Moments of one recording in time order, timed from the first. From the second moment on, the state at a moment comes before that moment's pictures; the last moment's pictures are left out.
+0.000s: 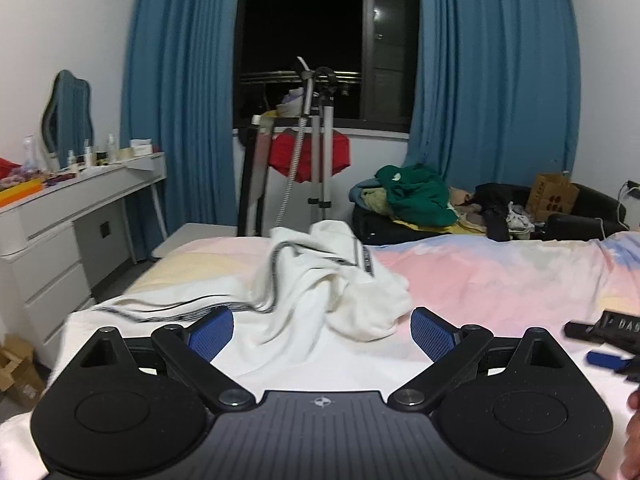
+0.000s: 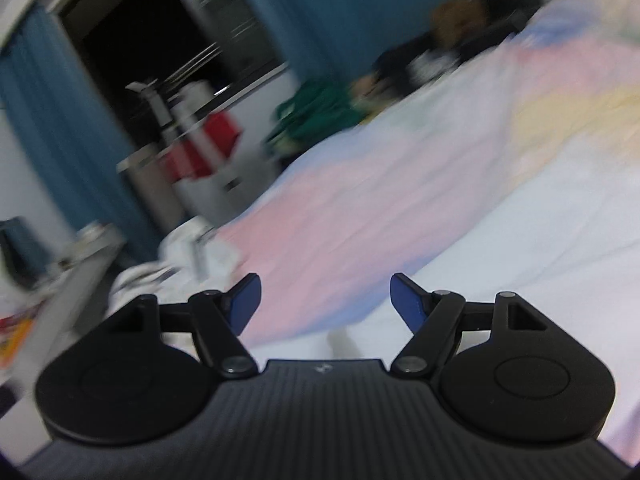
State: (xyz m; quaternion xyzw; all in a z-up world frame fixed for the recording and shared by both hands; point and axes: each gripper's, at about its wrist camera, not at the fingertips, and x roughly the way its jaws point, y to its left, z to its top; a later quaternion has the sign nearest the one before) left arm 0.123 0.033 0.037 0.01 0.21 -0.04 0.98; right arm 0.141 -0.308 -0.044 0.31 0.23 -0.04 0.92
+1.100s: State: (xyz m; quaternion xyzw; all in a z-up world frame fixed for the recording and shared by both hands) left arm 0.235 0.095 -0.106 -0.15 0.28 -0.03 0.95; right arm 0.408 -0.261 -0.091 0.45 0.22 -0.02 0.87
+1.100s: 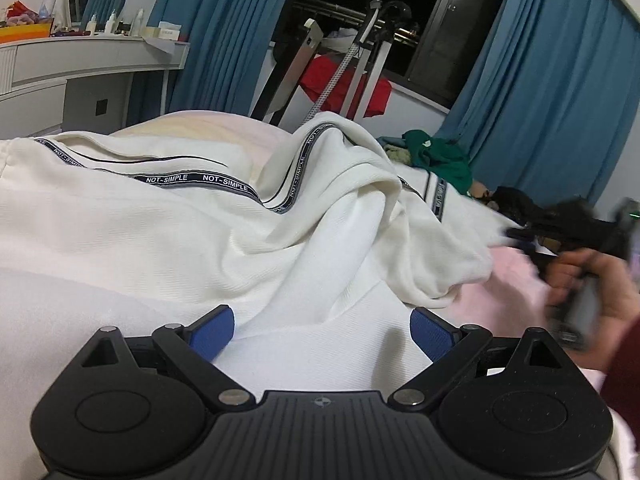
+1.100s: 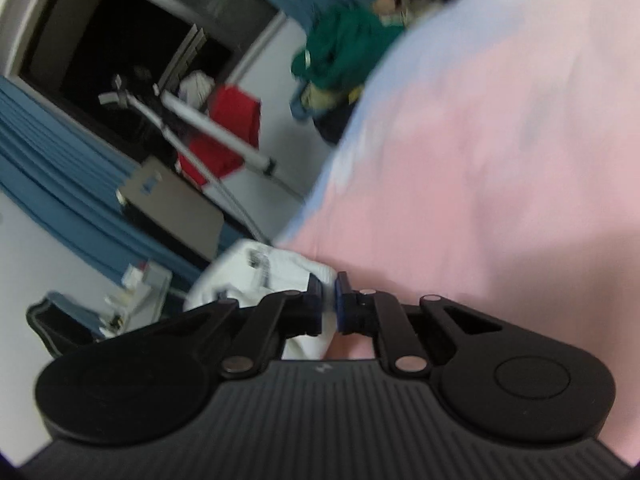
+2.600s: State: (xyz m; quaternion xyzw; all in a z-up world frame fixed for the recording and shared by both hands) left arm 0.225 0.051 -0.112 0.06 0.28 -0.02 0.96; right arm 0.212 -0.478 -0.130 0.49 0.20 -0.20 0.83
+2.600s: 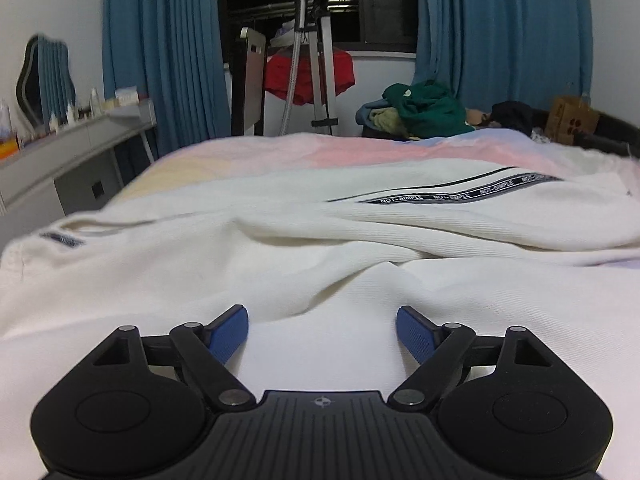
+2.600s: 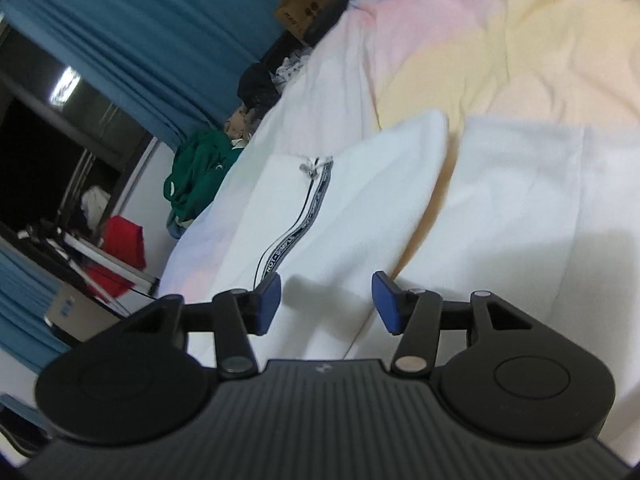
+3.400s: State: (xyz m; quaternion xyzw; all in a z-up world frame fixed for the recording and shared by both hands) left arm 0.252 0.046 -0.090 0.05 0.28 -0.09 0.96; right arm 0.211 -0.511 -0.113 0.45 0.09 -0.27 0.85
